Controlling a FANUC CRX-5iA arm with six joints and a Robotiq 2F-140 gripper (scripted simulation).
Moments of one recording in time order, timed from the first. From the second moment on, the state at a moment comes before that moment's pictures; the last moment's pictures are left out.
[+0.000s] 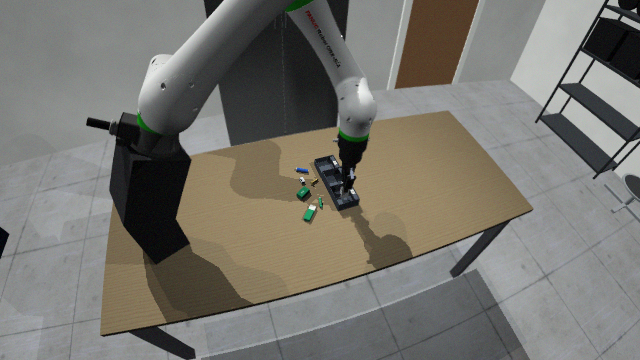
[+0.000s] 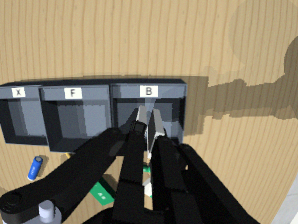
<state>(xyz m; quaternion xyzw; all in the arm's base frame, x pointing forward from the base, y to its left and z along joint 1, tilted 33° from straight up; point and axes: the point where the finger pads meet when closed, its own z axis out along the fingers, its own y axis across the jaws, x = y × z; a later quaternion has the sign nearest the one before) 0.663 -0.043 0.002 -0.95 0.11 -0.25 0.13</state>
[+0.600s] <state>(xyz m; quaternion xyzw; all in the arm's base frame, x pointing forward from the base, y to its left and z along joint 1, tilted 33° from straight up) 0.650 -0.048 0.023 -0.95 0.11 -0.25 0.13</state>
